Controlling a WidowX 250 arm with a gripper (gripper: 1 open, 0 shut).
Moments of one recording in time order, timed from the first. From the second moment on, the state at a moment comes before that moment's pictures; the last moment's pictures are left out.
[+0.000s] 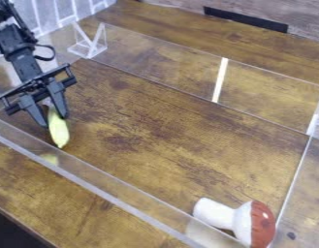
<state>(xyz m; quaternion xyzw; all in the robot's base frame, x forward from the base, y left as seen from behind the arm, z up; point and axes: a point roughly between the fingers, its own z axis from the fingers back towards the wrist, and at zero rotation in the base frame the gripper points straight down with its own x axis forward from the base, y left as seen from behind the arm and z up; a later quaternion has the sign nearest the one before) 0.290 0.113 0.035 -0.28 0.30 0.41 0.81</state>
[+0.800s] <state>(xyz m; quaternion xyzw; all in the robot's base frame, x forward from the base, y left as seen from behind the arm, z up) 0.298 0.114 0.028 -0.27 0.33 0.40 0.81</state>
